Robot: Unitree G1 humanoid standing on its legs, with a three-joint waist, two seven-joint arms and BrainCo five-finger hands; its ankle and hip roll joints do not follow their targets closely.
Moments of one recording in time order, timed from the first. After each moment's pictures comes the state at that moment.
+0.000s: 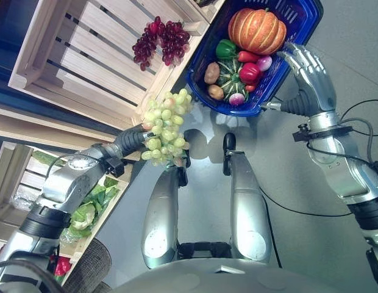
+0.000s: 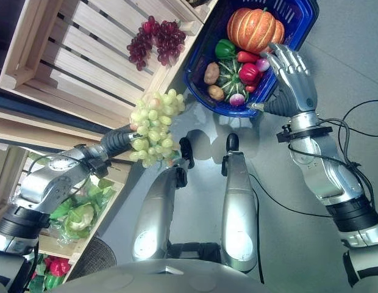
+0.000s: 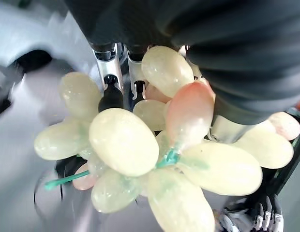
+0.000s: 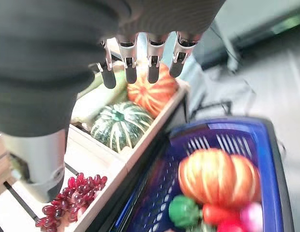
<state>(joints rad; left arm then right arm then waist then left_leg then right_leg) -0.20 0.76 -0.21 -0.11 -0.83 0.44 -0.42 -0.31 -0.88 0.22 -0.17 -0.52 0.03 -0.36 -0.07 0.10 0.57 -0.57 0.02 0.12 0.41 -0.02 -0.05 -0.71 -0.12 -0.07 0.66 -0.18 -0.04</state>
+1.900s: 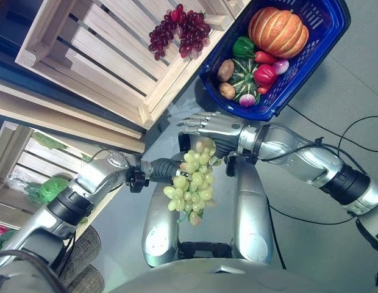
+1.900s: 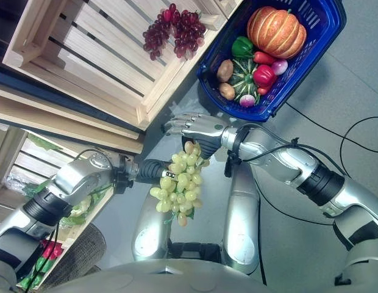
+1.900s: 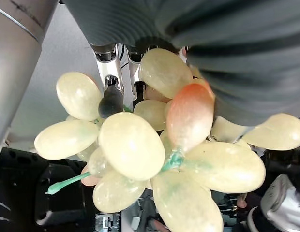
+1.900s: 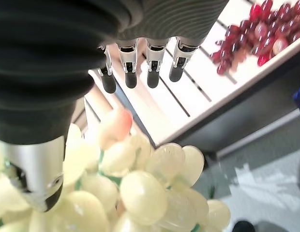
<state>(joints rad) -0.41 0.74 -0.56 -0.08 -0.67 0.66 -0.79 -0.72 -0.88 0.85 -0.14 -0.41 -0.20 0.25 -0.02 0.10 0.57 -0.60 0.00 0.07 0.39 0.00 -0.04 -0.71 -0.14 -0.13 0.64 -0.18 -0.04</state>
